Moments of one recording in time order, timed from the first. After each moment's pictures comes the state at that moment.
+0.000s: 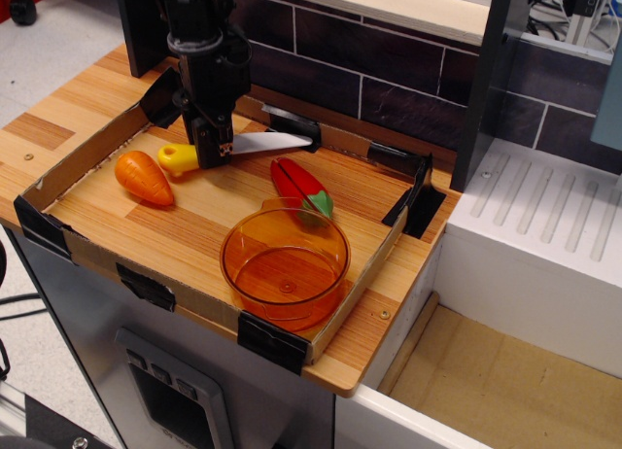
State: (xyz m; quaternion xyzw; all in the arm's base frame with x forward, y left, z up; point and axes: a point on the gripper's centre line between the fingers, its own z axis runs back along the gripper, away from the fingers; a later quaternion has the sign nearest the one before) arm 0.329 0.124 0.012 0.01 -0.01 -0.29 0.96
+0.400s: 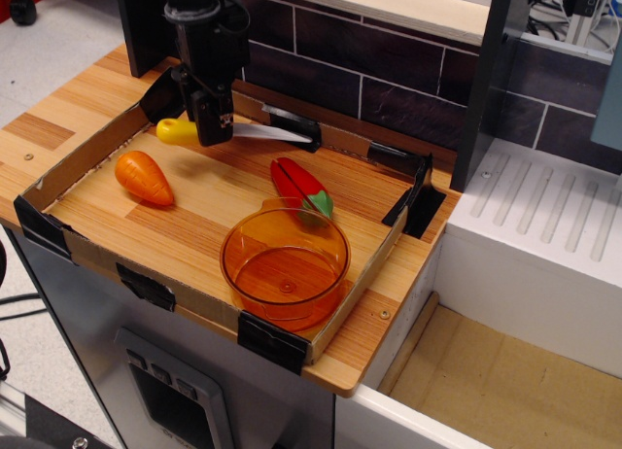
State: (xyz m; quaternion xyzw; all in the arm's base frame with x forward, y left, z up) arm 0.337 0.130 0.029 -0.01 -0.01 -0.27 0.96
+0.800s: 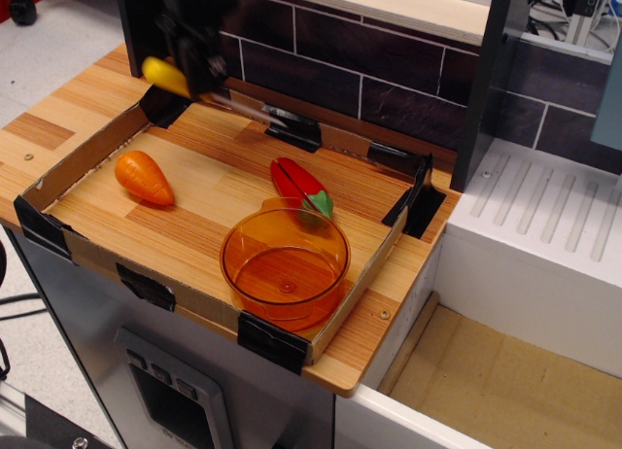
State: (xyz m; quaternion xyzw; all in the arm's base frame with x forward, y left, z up) arm 0.340 0.145 0.077 -0.01 -0.02 -0.25 0.97
